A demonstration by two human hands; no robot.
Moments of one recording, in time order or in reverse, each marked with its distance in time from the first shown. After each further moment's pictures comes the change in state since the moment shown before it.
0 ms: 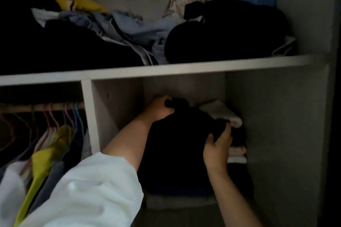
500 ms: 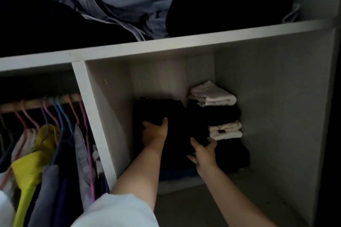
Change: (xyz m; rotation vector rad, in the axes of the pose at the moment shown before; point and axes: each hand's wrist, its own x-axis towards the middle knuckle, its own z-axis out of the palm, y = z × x) left_hand -0.037 -0.050 0.080 -0.395 0.139 -0.669; right_hand -0.027 0.054 0.046 0.500 -0.097 0.550
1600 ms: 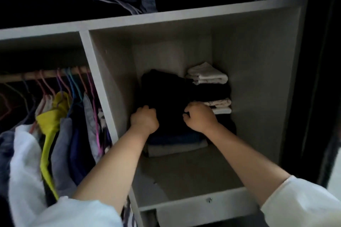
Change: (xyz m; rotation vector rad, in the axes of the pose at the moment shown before) left_hand -0.067 -0.030 -0.047 1.063 -0.099 0.529; right_hand -0.023 -0.051 -0.031 -1.642 -0.289 -0.929
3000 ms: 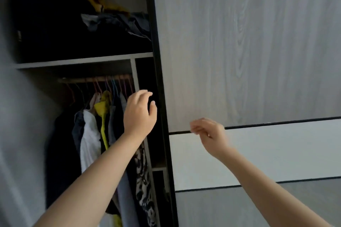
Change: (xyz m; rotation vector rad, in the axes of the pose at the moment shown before) left_hand -0.221 0.000 -0.096 -0.469 0.905 0.191; right_hand -0.189 -0.068 -0.117 0.781 0.262 -0.088
